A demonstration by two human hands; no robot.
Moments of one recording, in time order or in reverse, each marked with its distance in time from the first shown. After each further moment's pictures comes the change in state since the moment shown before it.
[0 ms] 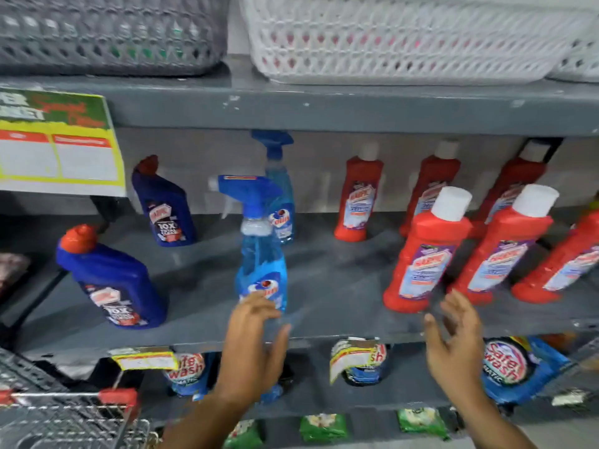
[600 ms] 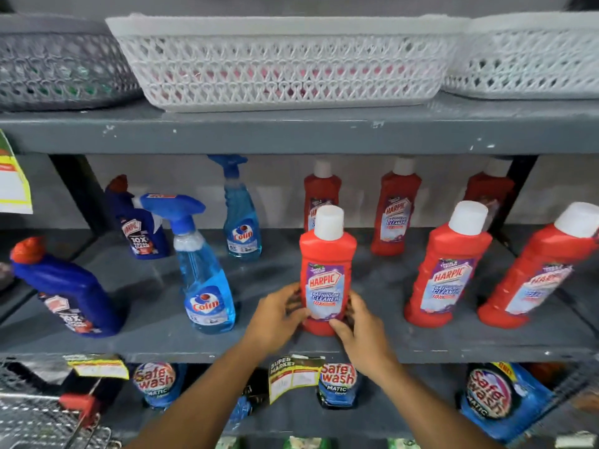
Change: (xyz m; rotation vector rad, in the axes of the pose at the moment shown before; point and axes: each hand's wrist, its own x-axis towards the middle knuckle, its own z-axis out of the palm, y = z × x) left_hand 0.063 0.040 0.136 -0.337 -0.432 -0.501; right_hand 0.056 0.011 0.024 -0.051 -0.575 -0.065
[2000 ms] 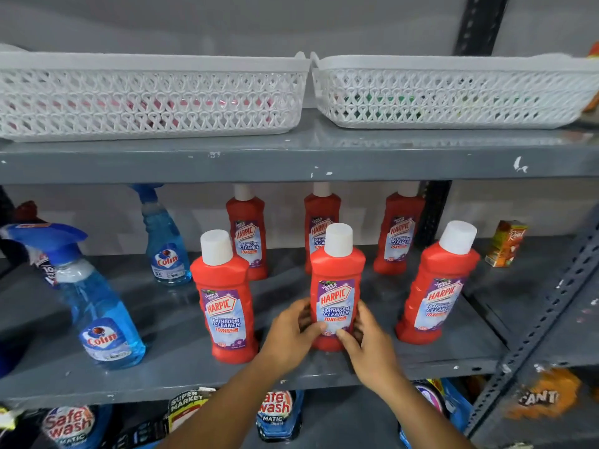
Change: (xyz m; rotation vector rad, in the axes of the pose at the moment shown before) left_hand 0.042 0.068 0.157 -0.091 -0.044 -0.004; right_hand 0.007 0.086 -0.135 0.086 0.070 0.041
